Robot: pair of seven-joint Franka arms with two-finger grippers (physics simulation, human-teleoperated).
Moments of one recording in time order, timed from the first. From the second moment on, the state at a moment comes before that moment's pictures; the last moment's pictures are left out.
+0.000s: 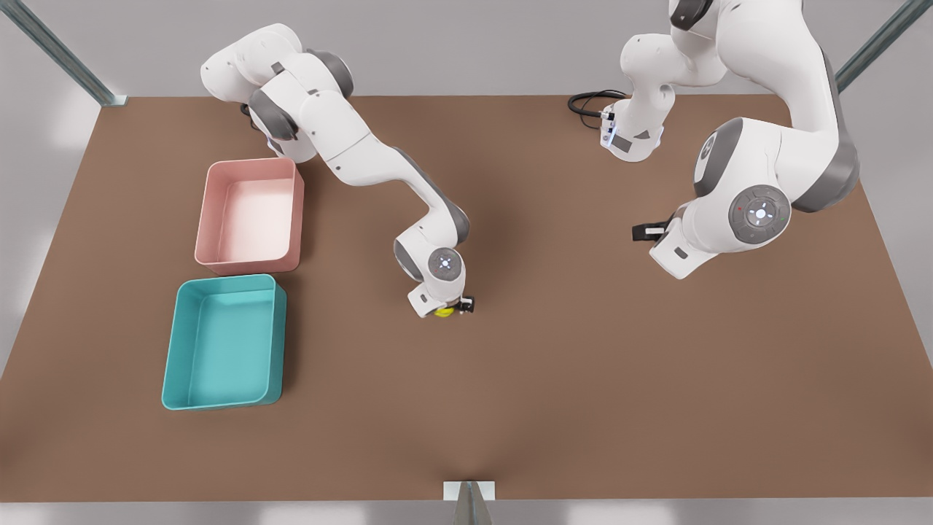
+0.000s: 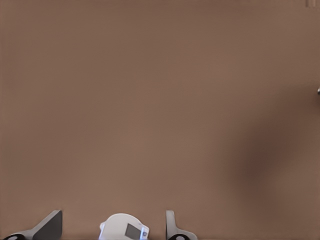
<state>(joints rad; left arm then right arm) -0.17 0.29 -0.12 -1.31 0.02 1.20 -0.30 0.71 0.90 0.01 -1.39 -0.03 2.24 0.95</state>
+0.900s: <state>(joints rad) -0.17 0.29 -0.12 -1.31 0.02 1.21 -0.36 0.38 0.68 -0.20 -1.40 -0.05 2.12 0.62</state>
